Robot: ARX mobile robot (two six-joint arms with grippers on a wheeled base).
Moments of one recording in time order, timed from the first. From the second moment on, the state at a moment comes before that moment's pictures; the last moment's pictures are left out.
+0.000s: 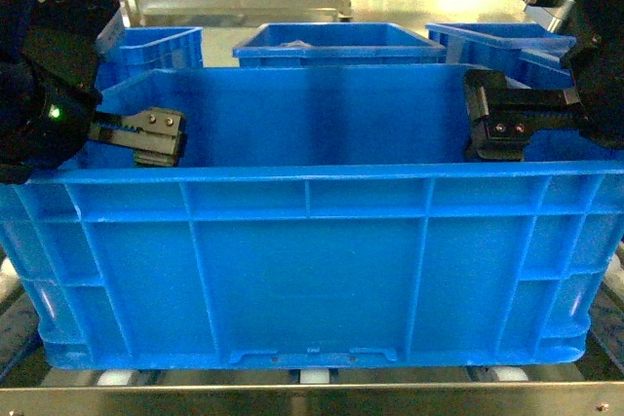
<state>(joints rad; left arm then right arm) -0.25 1.74 0.99 0.05 -0.28 0.00 0.25 1.72 1.13 -0.22 -0.02 0.14</state>
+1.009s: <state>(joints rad) -0.04 1.11 0.09 0.99 -0.03 -0.02 0.08 1.04 0.13 0.89 0.07 0.00</state>
